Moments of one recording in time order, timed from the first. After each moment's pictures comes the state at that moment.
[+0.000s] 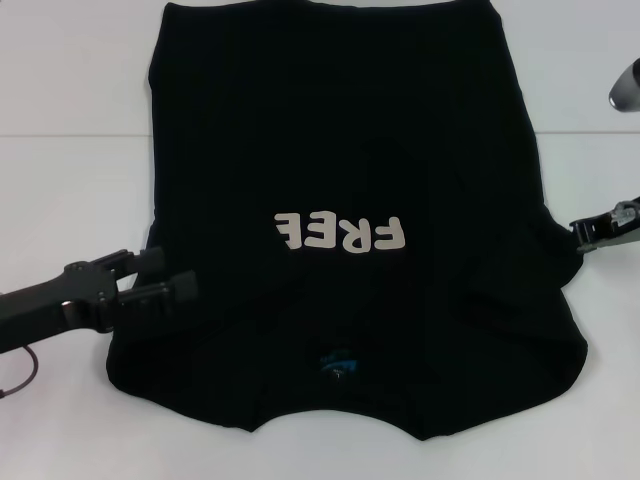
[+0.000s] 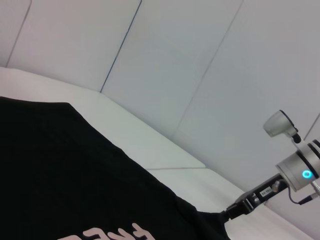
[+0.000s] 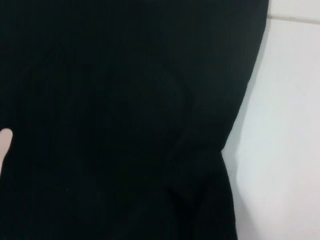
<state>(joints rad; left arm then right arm) -0.41 -2.02 0.55 0.57 1.89 1.61 -1.49 0.91 1.97 -0.87 -0.53 -2.85 -0.98 2.66</state>
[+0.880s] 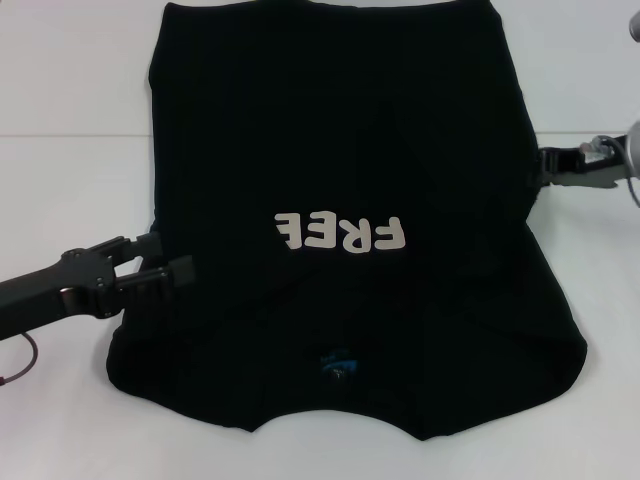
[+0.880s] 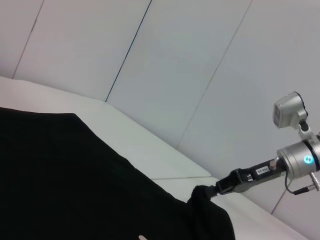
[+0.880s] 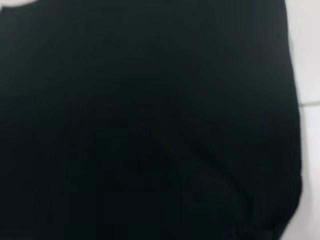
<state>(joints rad) -0.42 -2.02 0.53 0.57 1.88 1.61 -1.49 0.90 1.98 -0.79 -0.58 -2.61 -0.93 2.67</state>
